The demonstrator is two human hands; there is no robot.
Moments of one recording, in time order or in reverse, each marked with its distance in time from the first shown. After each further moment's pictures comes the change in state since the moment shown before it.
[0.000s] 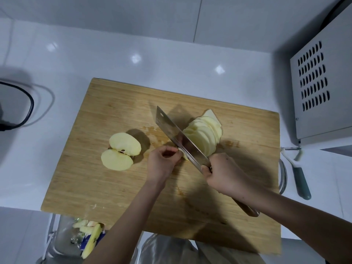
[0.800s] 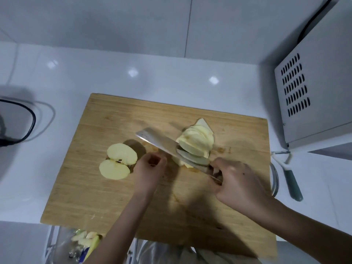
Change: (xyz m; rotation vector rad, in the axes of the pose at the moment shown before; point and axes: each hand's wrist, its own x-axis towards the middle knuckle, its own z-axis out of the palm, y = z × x) left_hand -0.016 0.013 -0.020 0.192 0.104 0.131; right_hand -0.044 0.016 -0.019 -0.065 0.298 -0.182
